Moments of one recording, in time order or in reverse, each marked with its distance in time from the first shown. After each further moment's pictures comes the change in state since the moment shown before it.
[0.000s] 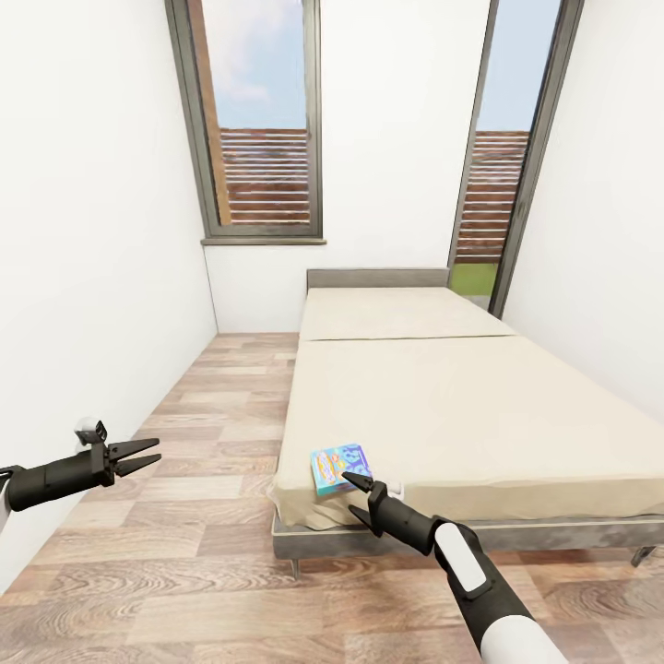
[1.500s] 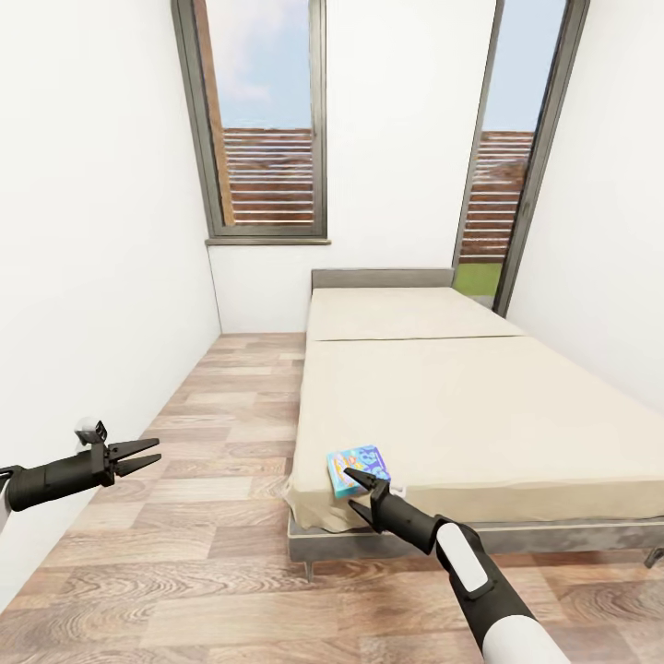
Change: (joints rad) left arm 0.000 0.000 0.000 0.000 -0.001 -0.003 0.000; right arm 0.000 -0.006 0.000 0.000 0.002 -0.003 0.064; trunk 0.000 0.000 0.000
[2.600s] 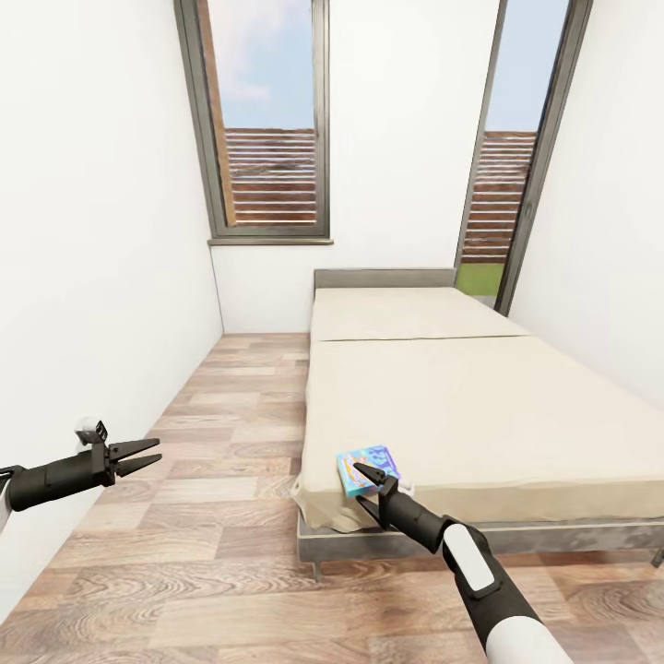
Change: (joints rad) left arm 0.000 -0.001 0.000 0.000 0.000 0.000 0.000; right arm 0.001 0.000 -0.066 0.000 0.002 0.001 0.013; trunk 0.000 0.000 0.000
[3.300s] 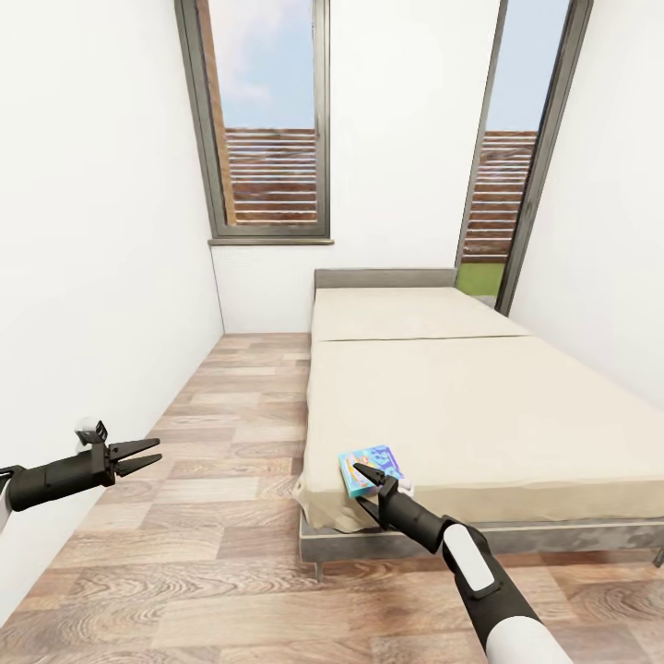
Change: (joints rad) left arm 0.000 0.000 0.000 0.000 0.000 -0.001 0.000; right arm 0.000 0.000 0.000 0.001 0.002 0.000 -0.001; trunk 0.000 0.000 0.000
